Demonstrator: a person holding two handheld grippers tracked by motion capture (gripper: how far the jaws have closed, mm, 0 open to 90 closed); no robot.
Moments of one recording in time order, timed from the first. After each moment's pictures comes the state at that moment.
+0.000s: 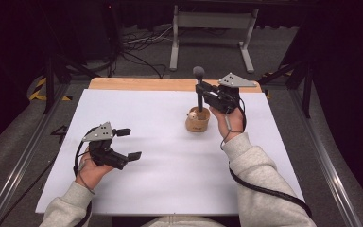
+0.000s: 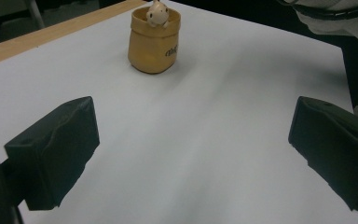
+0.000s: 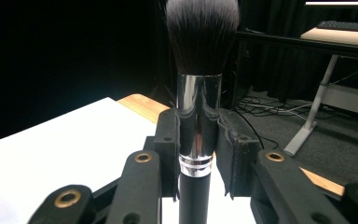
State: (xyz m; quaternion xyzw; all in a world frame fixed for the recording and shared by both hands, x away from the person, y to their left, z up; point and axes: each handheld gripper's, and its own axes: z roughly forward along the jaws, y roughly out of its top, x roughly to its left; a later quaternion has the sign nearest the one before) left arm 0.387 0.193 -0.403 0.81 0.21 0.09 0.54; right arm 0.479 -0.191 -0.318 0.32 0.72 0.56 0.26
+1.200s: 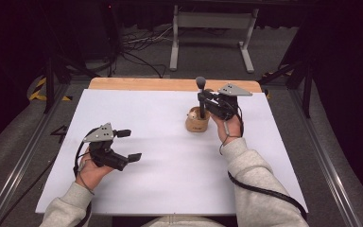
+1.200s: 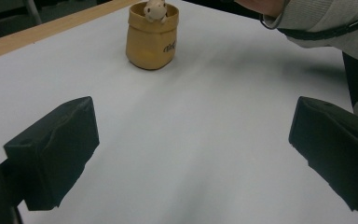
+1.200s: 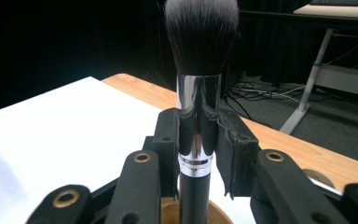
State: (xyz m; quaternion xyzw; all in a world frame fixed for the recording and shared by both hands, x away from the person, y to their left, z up) left arm 0.386 0.193 -0.406 0.81 0.21 0.08 0.54; right arm 0.493 -0.202 -0.365 0.35 0.72 0.54 0.26
